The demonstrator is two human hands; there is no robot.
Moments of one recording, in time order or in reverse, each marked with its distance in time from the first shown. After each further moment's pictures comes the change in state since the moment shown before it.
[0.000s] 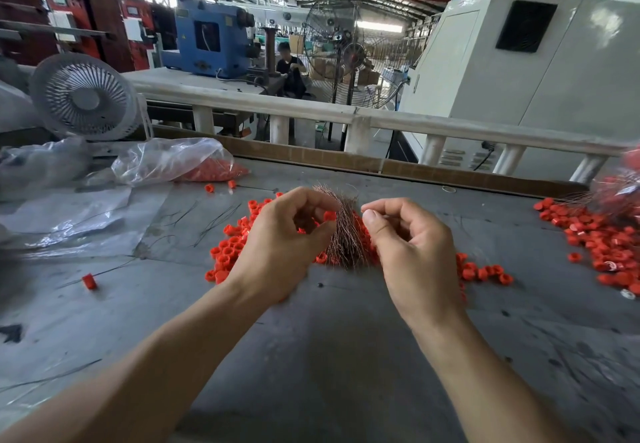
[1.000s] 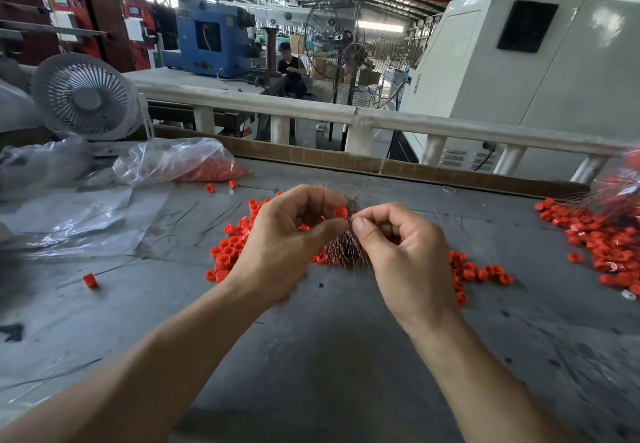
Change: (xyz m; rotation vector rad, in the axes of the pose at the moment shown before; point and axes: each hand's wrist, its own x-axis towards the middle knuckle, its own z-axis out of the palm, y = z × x) left_hand 0.000 0.001 0.000 -0.287 -0.101 0.012; right_hand -0.006 -0.011 0.003 -0.028 -0.072 -0.015
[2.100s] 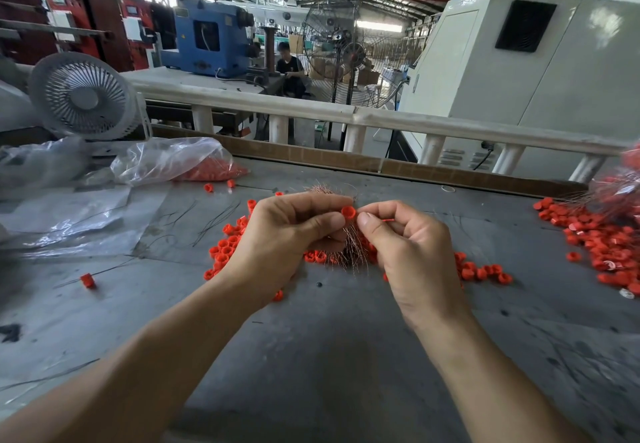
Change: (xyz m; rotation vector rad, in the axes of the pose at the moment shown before) left_hand 0.000 0.010 0.002 -0.280 -0.017 -0.169; right_hand 0.005 0.008 -0.003 0.173 -0.007 0.092
